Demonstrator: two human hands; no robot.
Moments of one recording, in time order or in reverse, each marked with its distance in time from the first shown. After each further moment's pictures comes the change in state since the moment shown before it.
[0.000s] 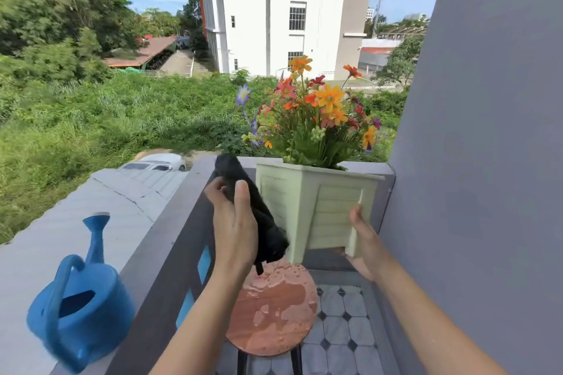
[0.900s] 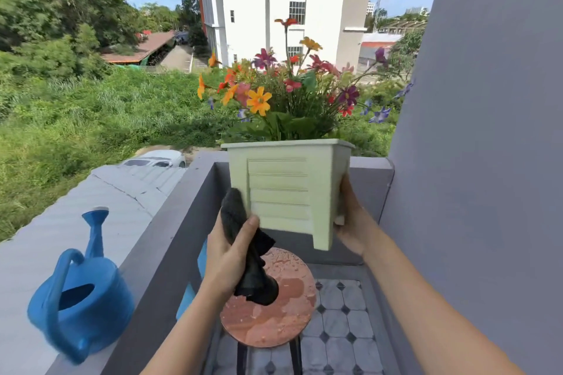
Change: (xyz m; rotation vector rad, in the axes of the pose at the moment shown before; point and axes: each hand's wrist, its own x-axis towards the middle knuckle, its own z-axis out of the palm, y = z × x) left_hand -0.021 -0.045 -0.027 -0.179 -0.217 -0.079; right_hand 0.015 -0.016 0.023 0.143 0.042 0.010
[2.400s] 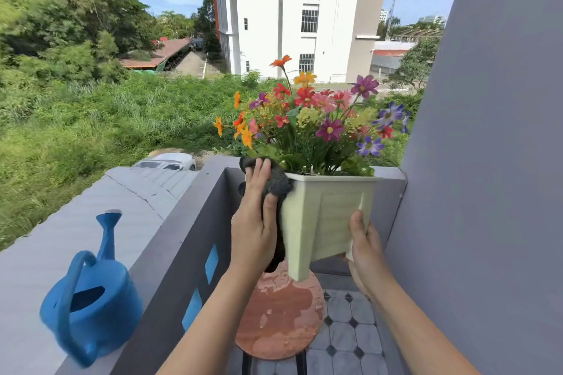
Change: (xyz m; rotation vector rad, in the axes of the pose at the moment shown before) left_hand 0.028 0.009 0.029 0.418 0.082 0.487; right_hand -0.010 0.049 -0.013 -0.175 0.204 -0.185
